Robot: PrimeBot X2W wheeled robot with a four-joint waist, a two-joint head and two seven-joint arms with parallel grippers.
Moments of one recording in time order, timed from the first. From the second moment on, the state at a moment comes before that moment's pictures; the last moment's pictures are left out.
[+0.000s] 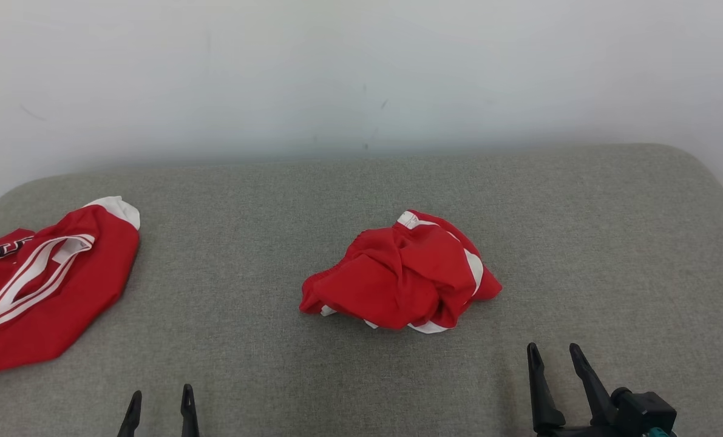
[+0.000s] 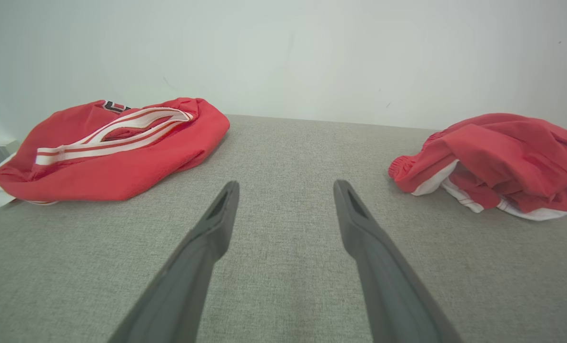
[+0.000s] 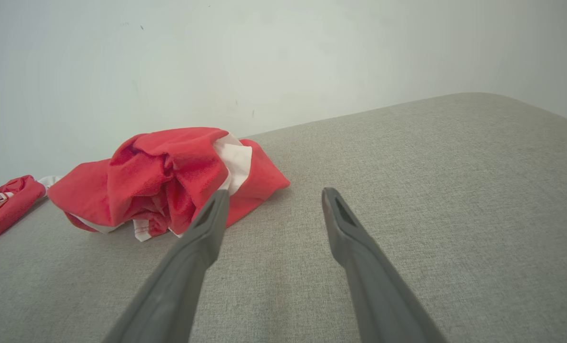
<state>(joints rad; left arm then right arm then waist) 0.10 0.05 0.01 0.18 -0.16 -0.04 -0.26 0.01 -0.05 -0.02 0.29 0.22 0.13 -0.26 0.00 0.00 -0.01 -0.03</state>
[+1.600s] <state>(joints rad) -0.43 0.10 -0.12 0.44 -0.27 -0.12 0.00 -0.04 -0.05 0.03 0.29 0.28 0.13 -0.26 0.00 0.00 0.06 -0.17</state>
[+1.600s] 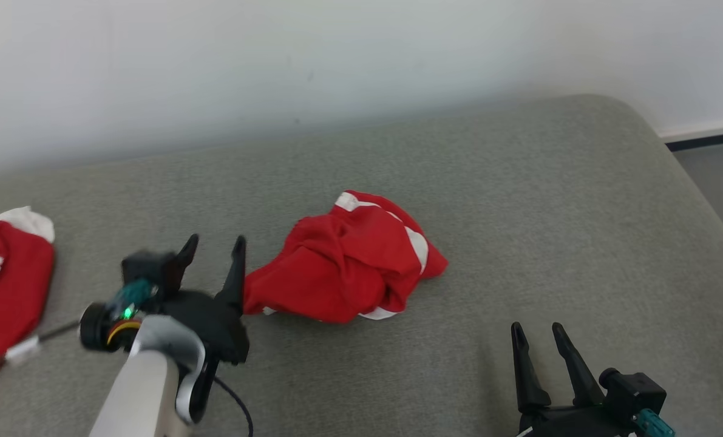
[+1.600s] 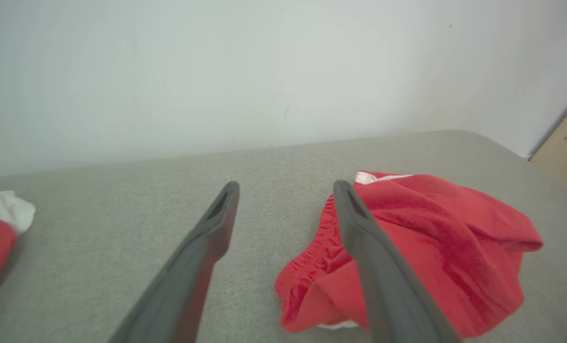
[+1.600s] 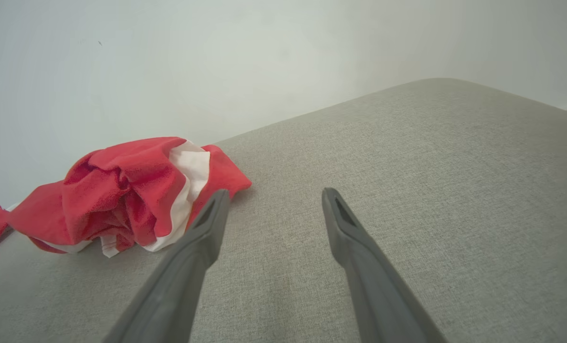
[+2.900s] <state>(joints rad) -0.98 0.21 -0.37 0.89 -0.35 -0.12 0.67 -0.09 -0.05 0.12 0.24 0.37 0.13 -0.26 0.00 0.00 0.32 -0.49</state>
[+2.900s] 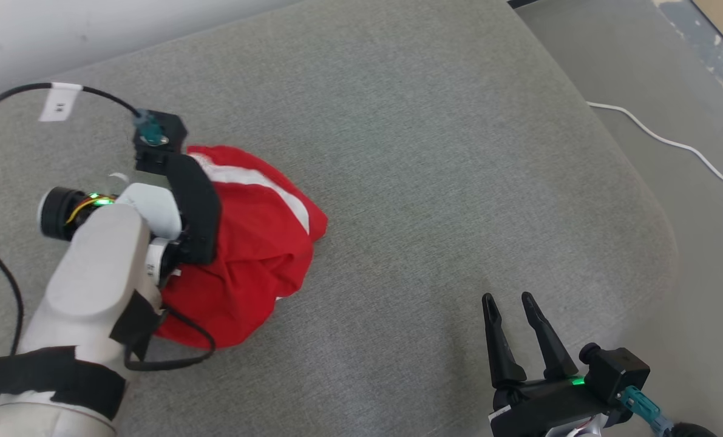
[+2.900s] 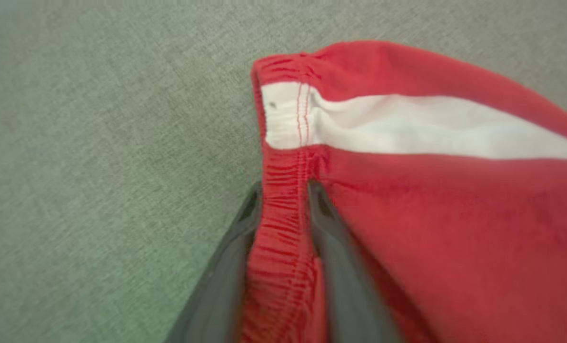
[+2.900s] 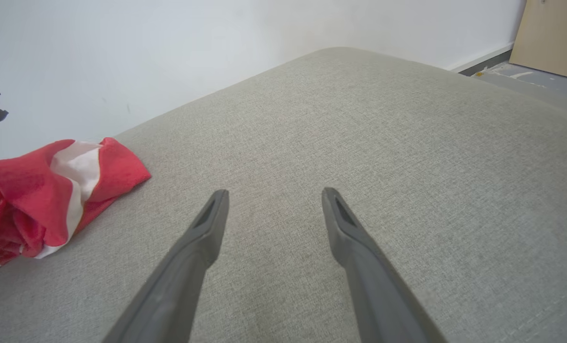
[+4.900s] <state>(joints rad) -0.21 0.26 -0.53 0.34 -0.91 0.12 -0.26 -0.06 -0.05 0.07 0.29 0.28 0.13 -0.26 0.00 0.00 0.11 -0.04</state>
